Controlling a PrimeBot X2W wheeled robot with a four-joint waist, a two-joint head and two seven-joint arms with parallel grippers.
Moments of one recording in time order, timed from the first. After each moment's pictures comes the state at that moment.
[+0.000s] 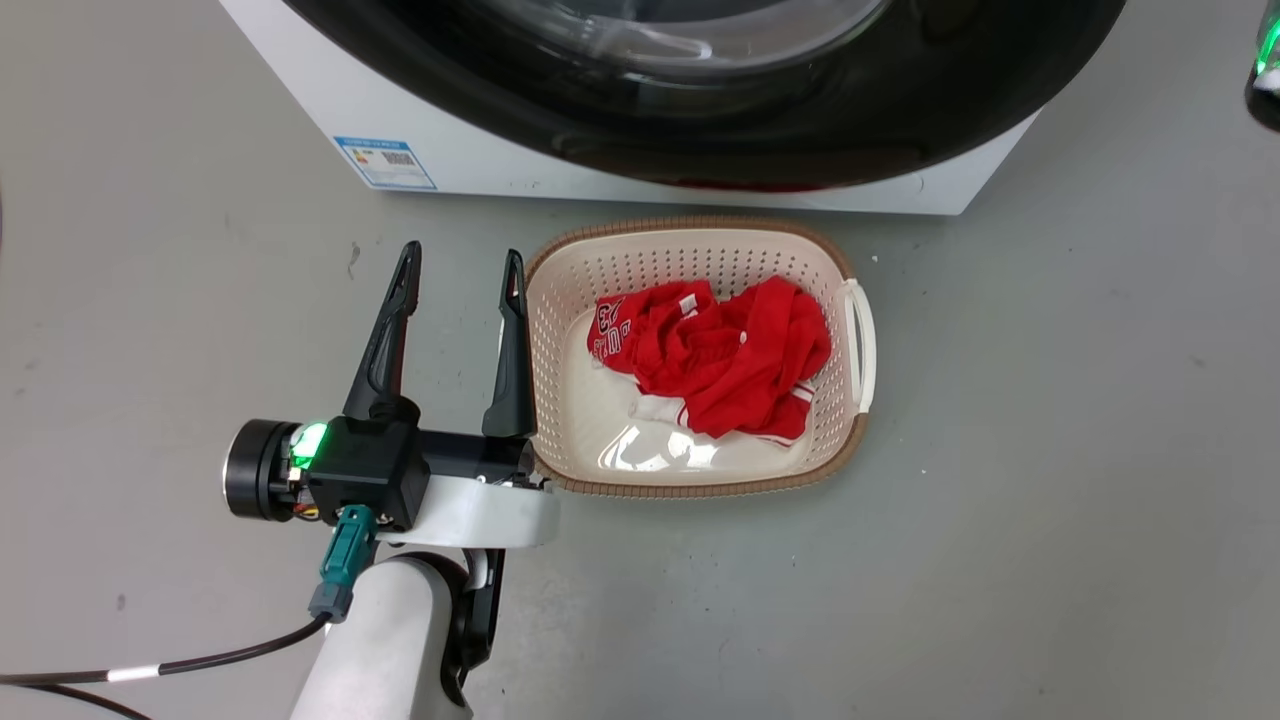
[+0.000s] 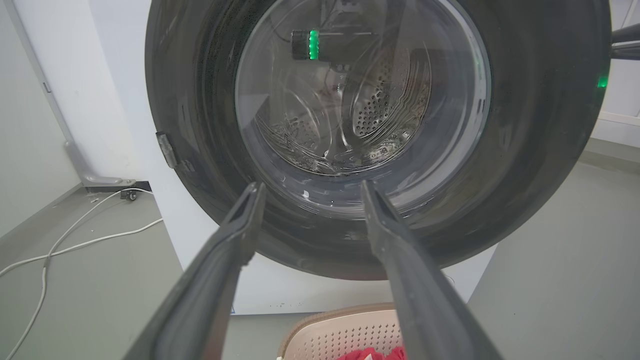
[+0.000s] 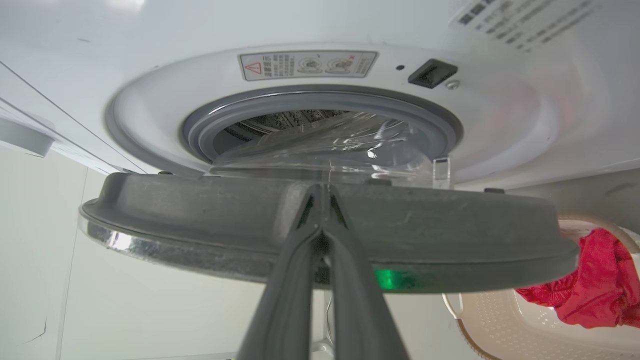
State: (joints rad) left arm -0.29 0.05 -0.22 -0.01 -0.08 0.12 -0.26; right arm -1.34 -0.36 0.19 1.06 1.57 0.13 0.71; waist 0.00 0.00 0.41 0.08
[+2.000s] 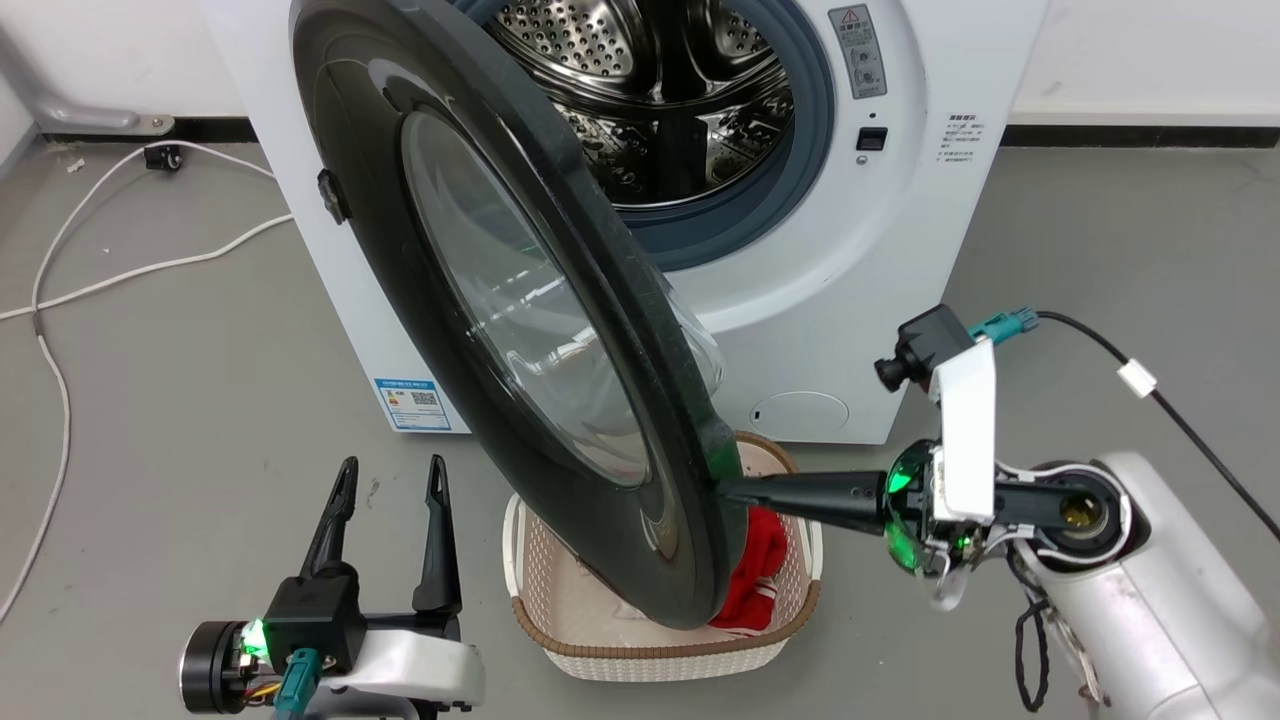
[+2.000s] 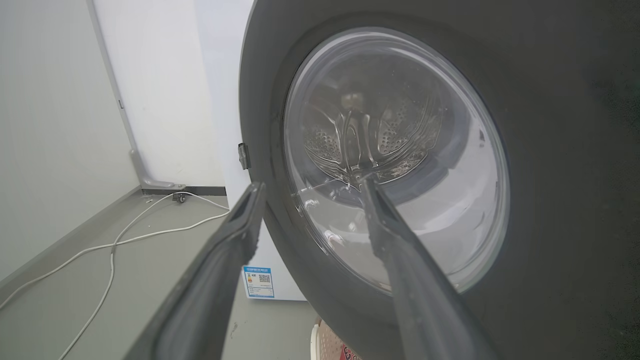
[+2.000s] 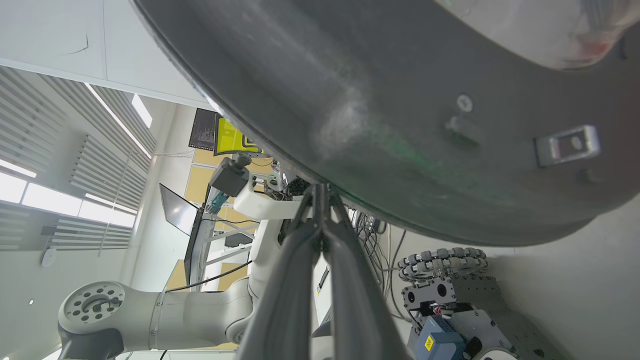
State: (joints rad) left arm -0.01 0.05 -0.07 0.05 -0.06 0.06 -0.26; right arm -0.54 -0.21 0.38 0.38 1.67 0.13 1.03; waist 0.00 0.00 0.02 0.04
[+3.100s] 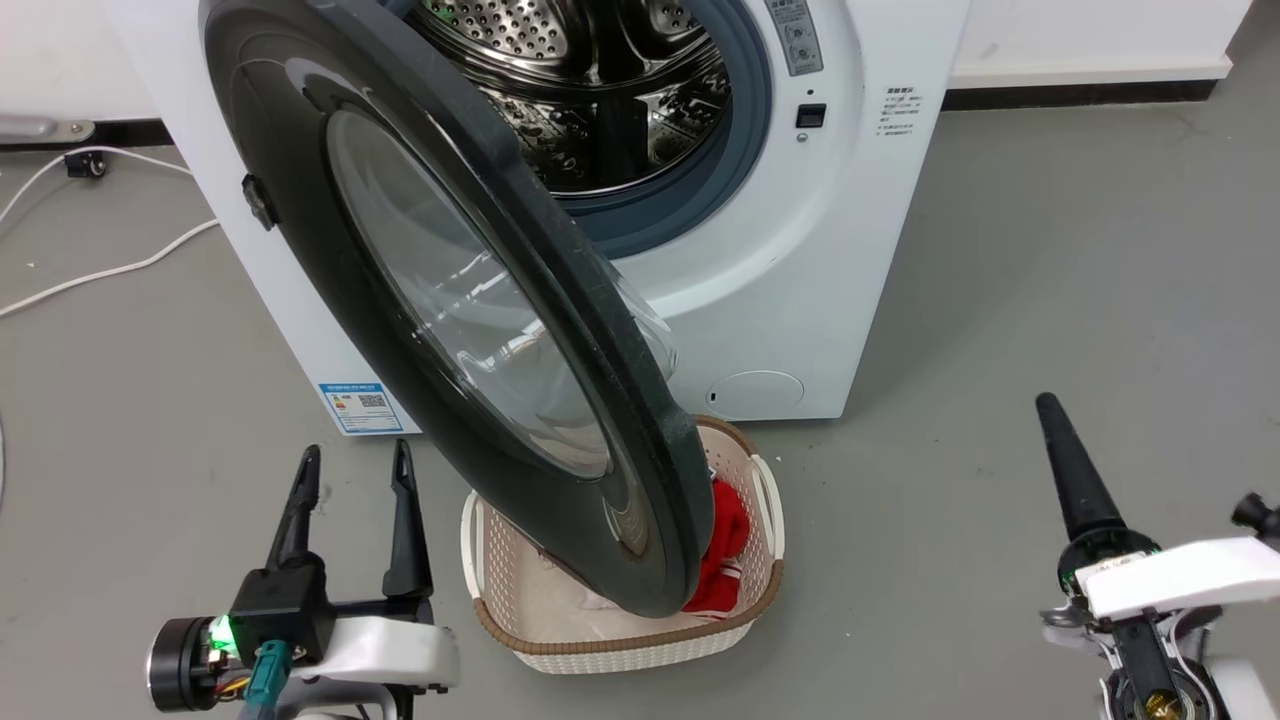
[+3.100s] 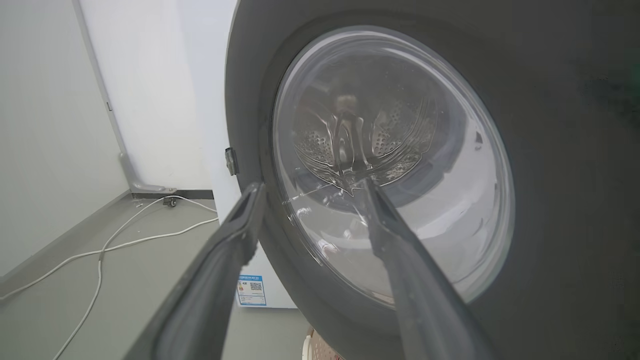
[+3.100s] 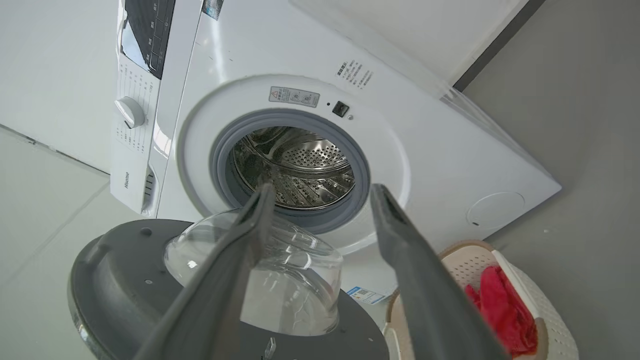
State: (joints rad) left arm -0.02 0.05 -0.04 0.04 -0.06 0.08 -0.26; right arm -0.12 -0.15 0.04 0.16 1.23 0.13 -0.01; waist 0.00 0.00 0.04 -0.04
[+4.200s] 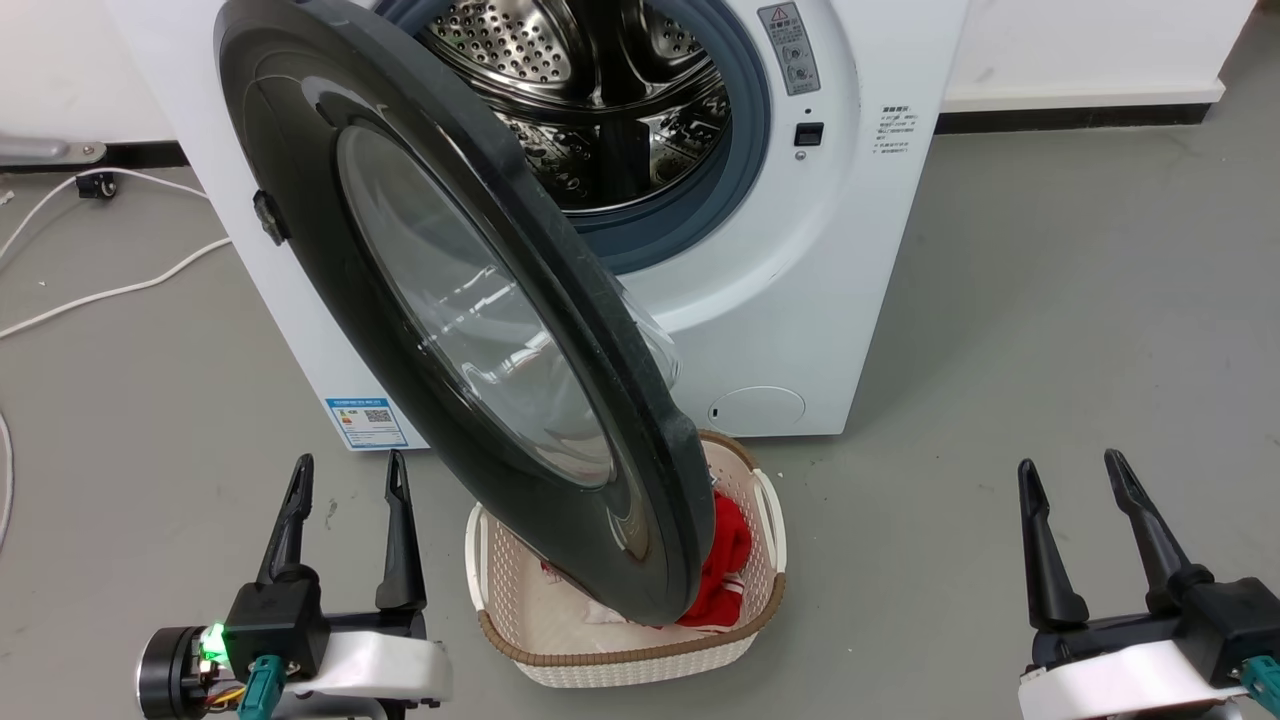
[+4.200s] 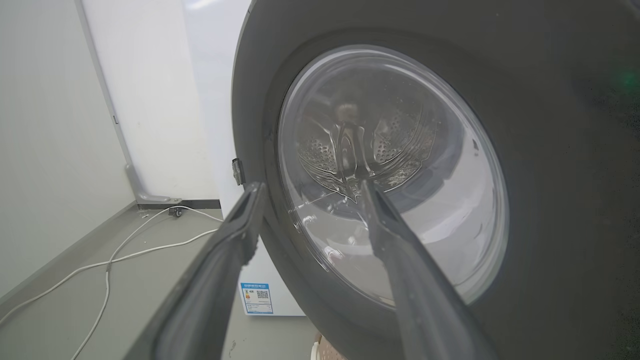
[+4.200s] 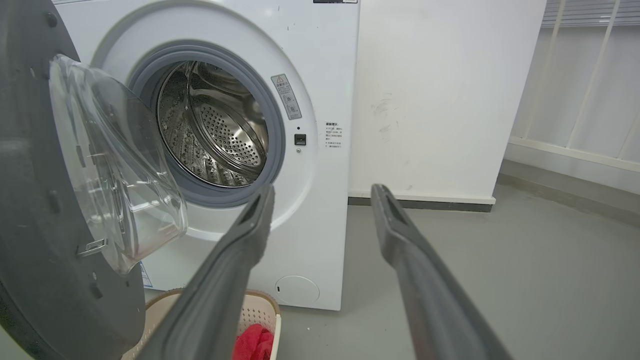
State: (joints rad) left arm 0.01 0.05 -0.01 0.01 -0.04 0.06 -0.26; right arm 0.06 -0.05 -0.05 -0.02 0.03 0.13 -0.26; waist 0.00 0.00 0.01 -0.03
